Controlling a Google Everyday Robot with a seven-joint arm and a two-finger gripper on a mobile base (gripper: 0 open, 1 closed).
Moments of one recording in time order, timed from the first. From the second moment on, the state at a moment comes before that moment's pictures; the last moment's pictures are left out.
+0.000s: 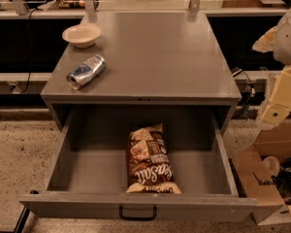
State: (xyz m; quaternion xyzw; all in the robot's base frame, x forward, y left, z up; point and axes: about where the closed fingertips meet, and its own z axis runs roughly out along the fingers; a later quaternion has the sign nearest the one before) arm 0.438 -0.216 0.977 -0.60 0.78 -0.04 0.16
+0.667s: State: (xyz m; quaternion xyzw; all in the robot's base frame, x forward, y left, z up) arm 0.443 -0.206 0.964 -0.65 0.75 -0.05 0.14
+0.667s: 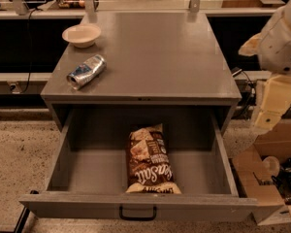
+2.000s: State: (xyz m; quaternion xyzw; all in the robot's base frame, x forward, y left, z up) arm 0.456 -0.126 0.871 -0.84 0.52 -0.06 0.14
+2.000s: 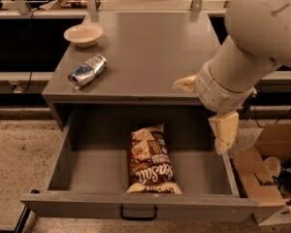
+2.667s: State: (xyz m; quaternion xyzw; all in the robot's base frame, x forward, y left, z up) arm 0.440 -0.025 0.783 -0.97 0.23 -0.01 0.05
